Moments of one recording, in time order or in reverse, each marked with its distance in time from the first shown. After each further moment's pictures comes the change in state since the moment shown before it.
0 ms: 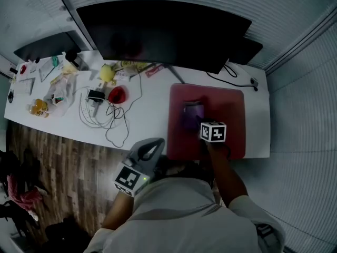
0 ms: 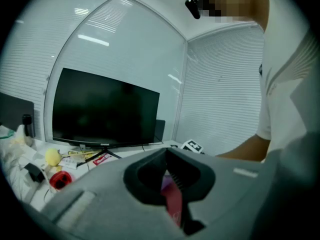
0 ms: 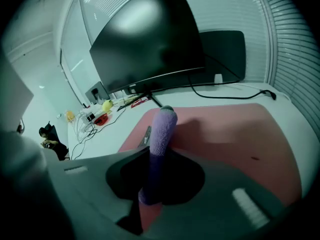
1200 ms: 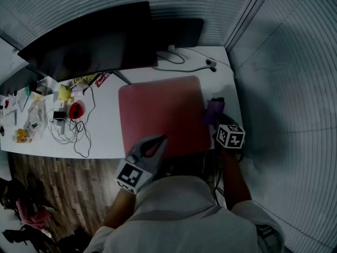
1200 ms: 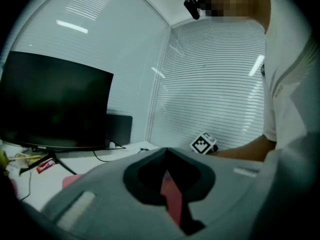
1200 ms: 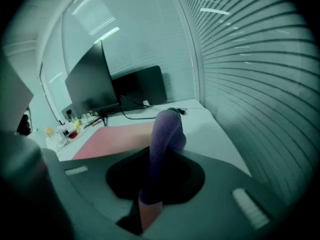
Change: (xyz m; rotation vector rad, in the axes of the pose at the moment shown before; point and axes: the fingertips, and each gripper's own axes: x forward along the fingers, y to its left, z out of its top) left arm 0.204 -0.176 0.010 0.049 0.052 -0.194; right arm -0.202 -0.281 -0.023 0.132 -0.203 -0.226
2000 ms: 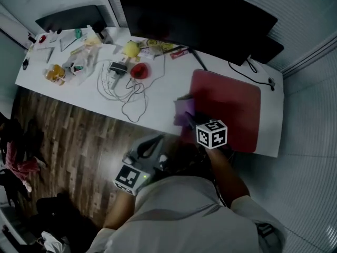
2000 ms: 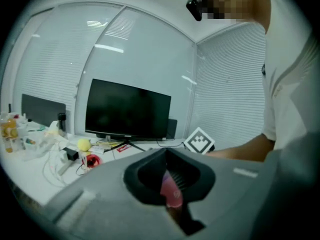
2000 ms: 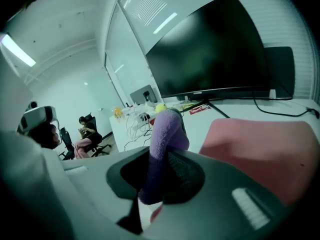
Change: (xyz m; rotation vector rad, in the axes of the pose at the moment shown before) left arm -0.329 0.089 -0.062 -0.113 -0.069 0.379; right arm 0.035 0.486 -0.079 -0.315 0.128 0.626
